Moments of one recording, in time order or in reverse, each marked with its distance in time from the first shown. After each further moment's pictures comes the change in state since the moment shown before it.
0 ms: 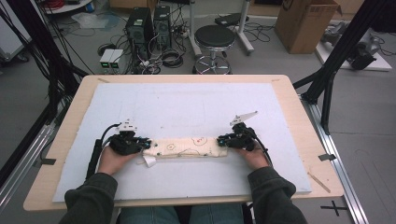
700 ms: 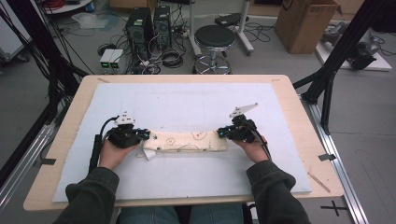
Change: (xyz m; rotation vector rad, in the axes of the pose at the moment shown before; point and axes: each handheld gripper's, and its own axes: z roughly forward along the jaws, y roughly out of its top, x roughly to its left) left arm 0.008 0.024 -0.004 -0.072 0.072 -0.002; right arm -0.004 0.027 -0.010 -0.012 -0.051 -0.030
